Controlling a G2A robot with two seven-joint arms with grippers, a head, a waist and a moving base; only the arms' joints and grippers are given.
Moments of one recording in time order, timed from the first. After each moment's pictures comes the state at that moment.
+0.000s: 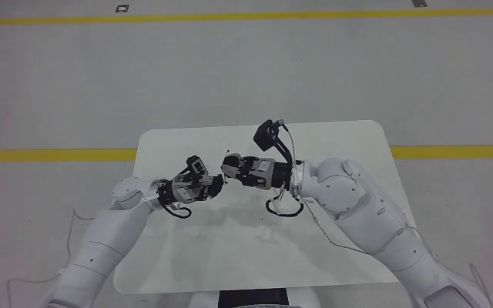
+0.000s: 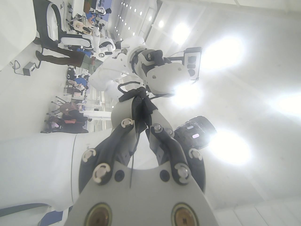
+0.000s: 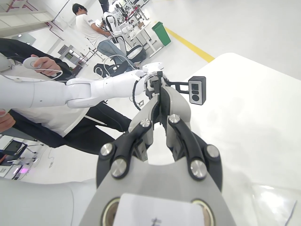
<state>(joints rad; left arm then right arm) 1.23 -1.05 -1.12 -1.29 -1.00 0.09 -1.39 -1.07 -1.09 0.87 -1.82 -0.25 -0.34 0.64</state>
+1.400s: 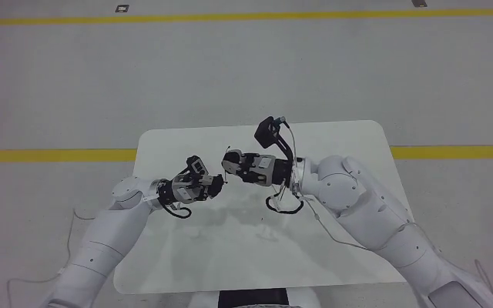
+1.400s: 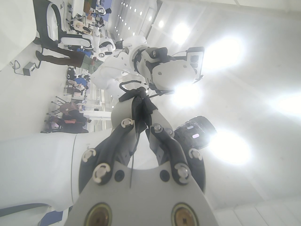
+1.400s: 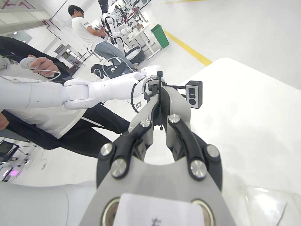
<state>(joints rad) 1.23 -1.05 -1.12 -1.29 -1.00 0.09 -1.39 -1.03 -1.06 0.83 -1.80 -0.25 -0.34 0.58</state>
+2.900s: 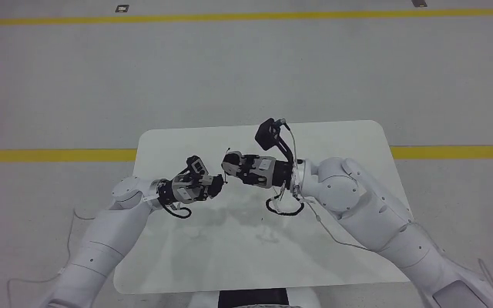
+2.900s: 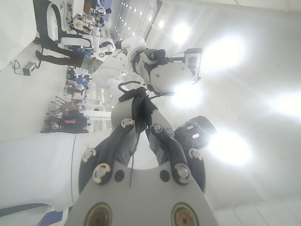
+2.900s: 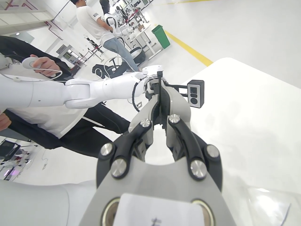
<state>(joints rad) 1.23 -1.05 -1.12 -1.29 -1.00 0.09 -1.39 -1.01 -1.03 0.79 -1.81 -0.24 -0.34 0.54</state>
